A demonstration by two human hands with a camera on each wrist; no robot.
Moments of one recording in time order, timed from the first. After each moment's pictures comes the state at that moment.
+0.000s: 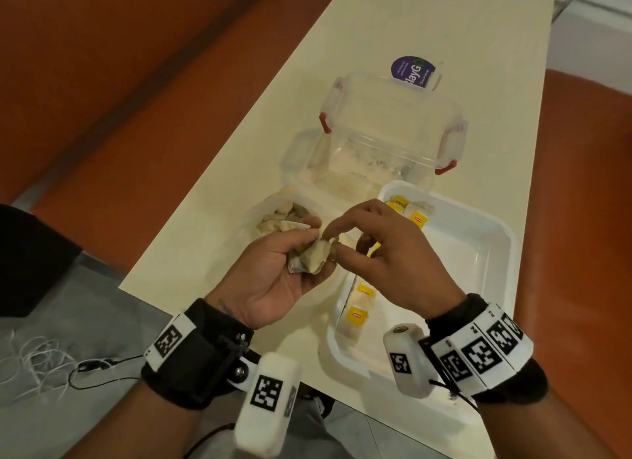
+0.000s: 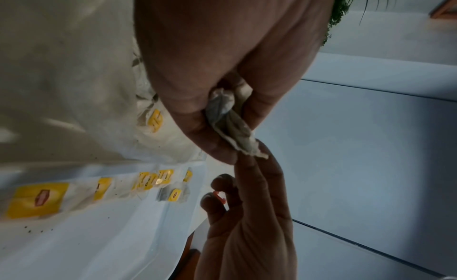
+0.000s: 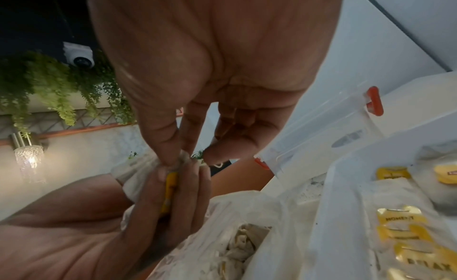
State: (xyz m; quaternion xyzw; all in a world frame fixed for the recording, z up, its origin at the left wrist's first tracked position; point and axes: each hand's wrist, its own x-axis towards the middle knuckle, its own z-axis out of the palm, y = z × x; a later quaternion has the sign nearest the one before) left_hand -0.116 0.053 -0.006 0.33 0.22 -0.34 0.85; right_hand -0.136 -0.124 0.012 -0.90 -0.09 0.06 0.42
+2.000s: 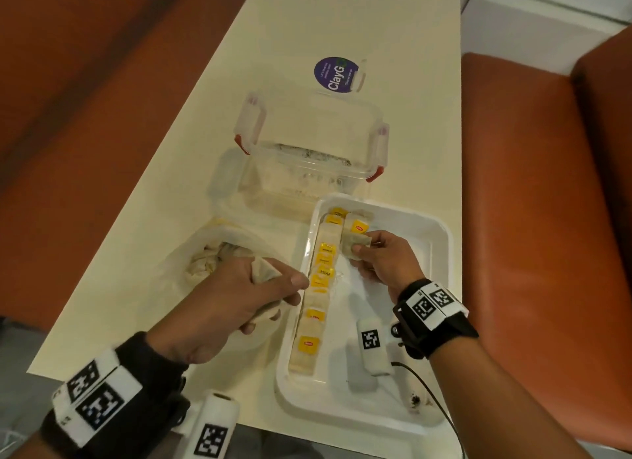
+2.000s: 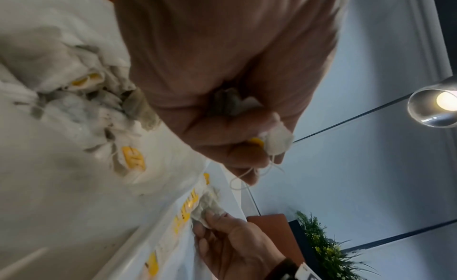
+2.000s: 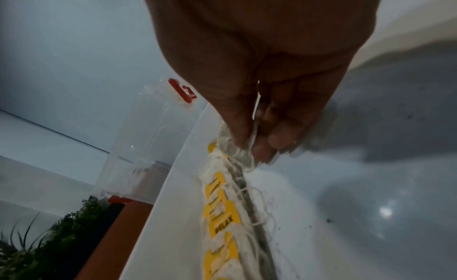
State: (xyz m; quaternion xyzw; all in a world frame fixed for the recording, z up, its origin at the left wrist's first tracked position) left_hand -0.095 0.023 0.004 0.70 0.01 -0.41 0.59; right_hand -0.111 -0.221 -0.090 -0.68 0.39 0.08 0.62
